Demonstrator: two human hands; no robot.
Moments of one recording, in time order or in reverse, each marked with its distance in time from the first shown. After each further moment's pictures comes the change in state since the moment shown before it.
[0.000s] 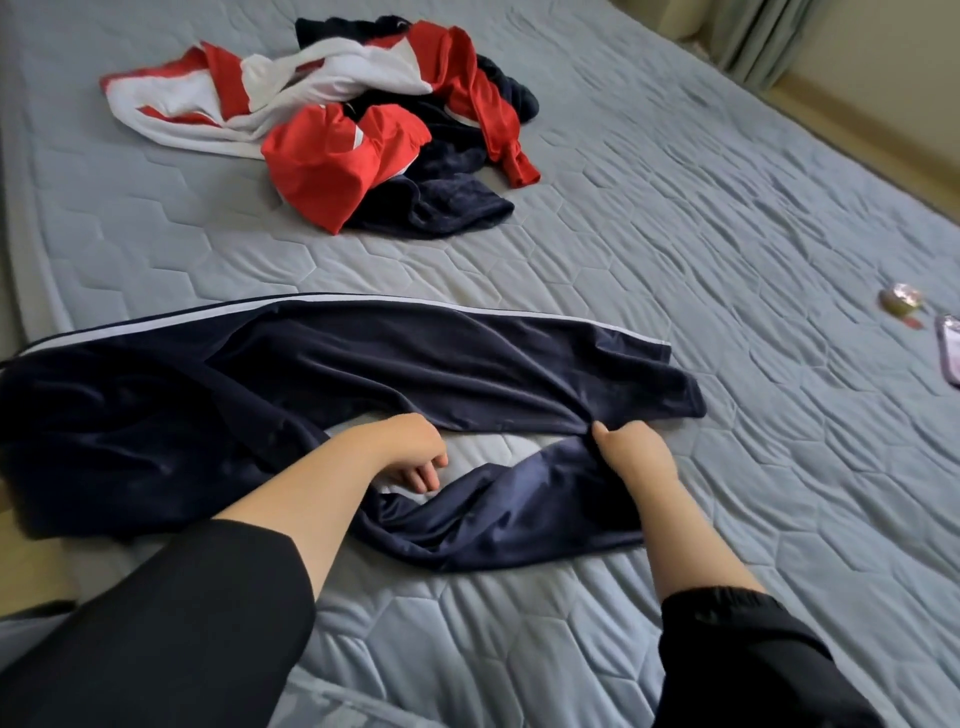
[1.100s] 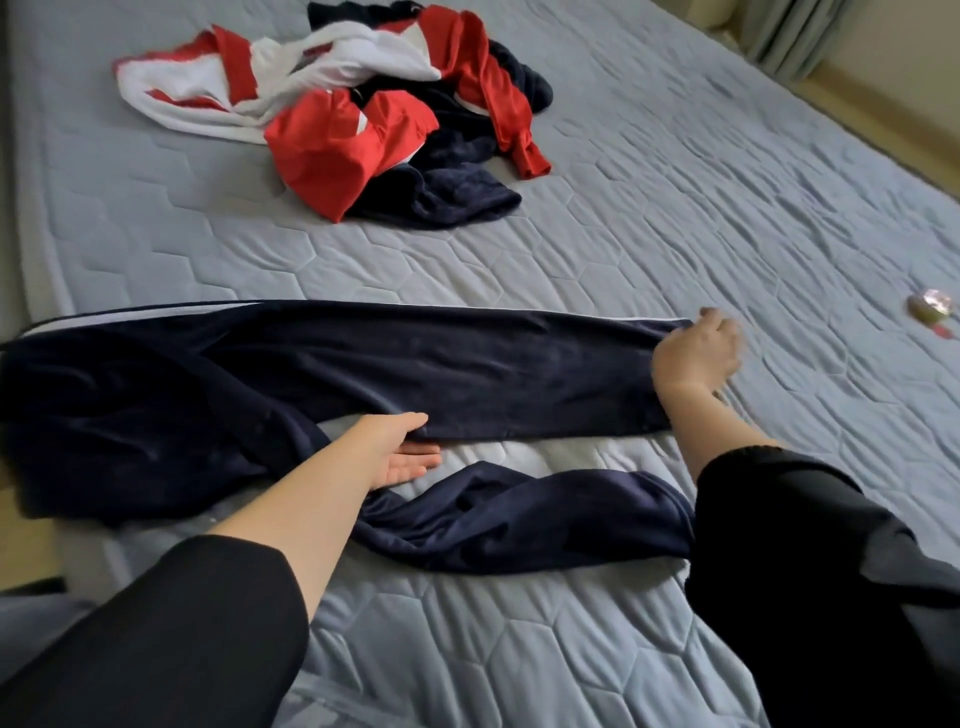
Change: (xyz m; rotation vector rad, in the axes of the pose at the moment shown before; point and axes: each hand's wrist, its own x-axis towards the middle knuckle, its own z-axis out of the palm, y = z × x) left_hand 0.002 -0.011 0.015 -1.032 0.130 -0.014; right_hand 0.077 -0.031 -0.075 0.134 0.611 -0.099
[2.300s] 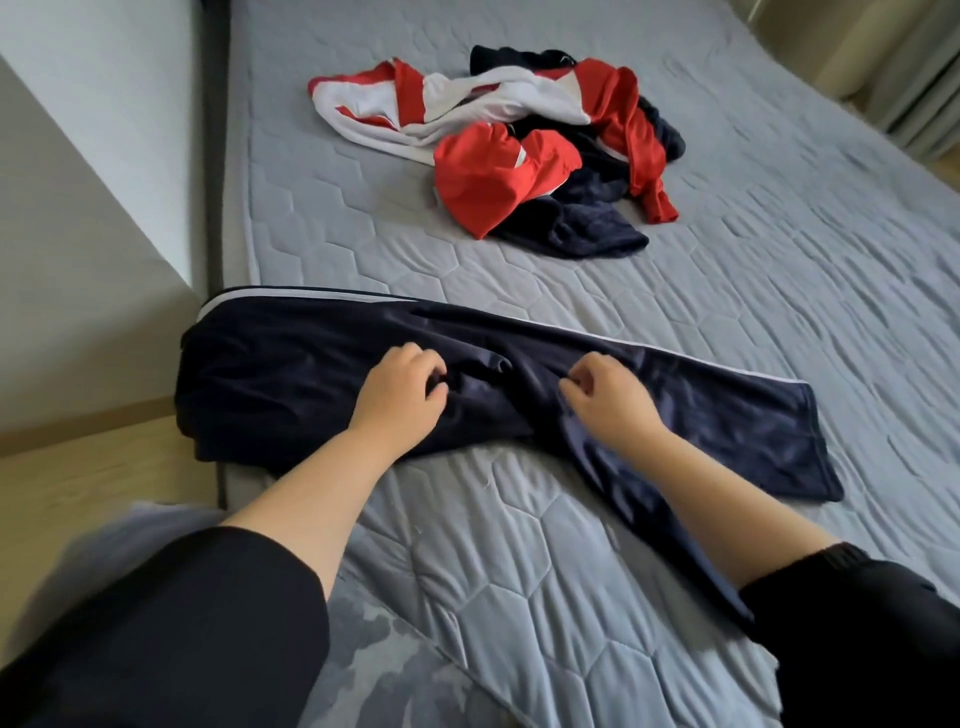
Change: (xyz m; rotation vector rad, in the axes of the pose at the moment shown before) left_hand -0.023 0.008 -0.124 0.956 0.645 1.052; right_hand -0.166 -0.135 0.002 0.162 -0.531 -0.743
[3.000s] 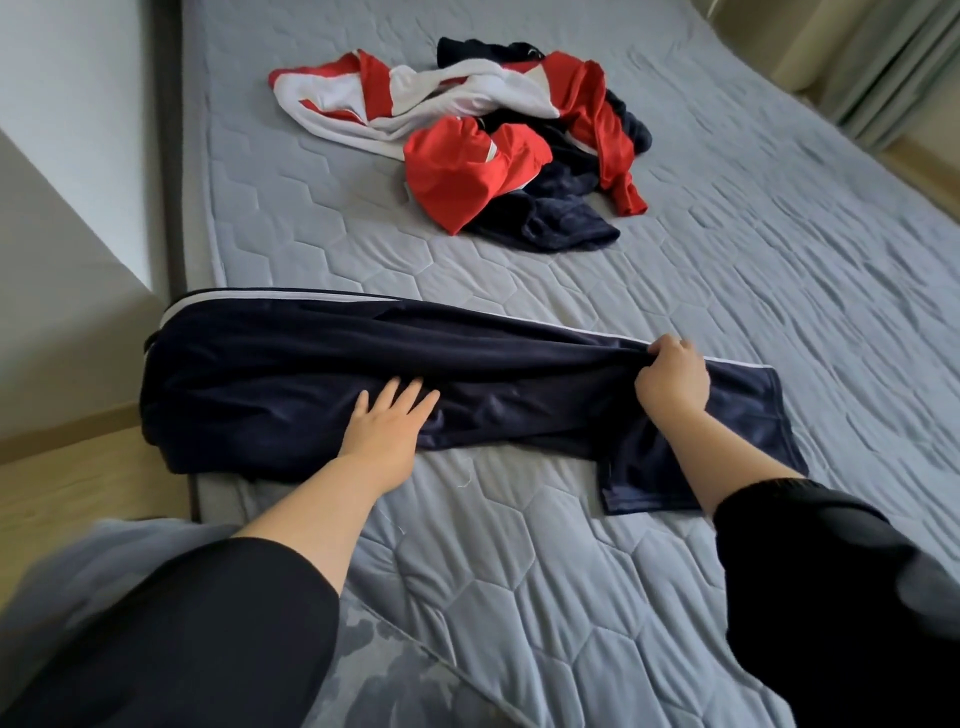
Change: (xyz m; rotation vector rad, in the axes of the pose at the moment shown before) left_hand -0.023 -0.017 0.038 0.444 -0.493 0.039; right_hand 0.022 0.074 -0.033 -0.227 0.218 0.426
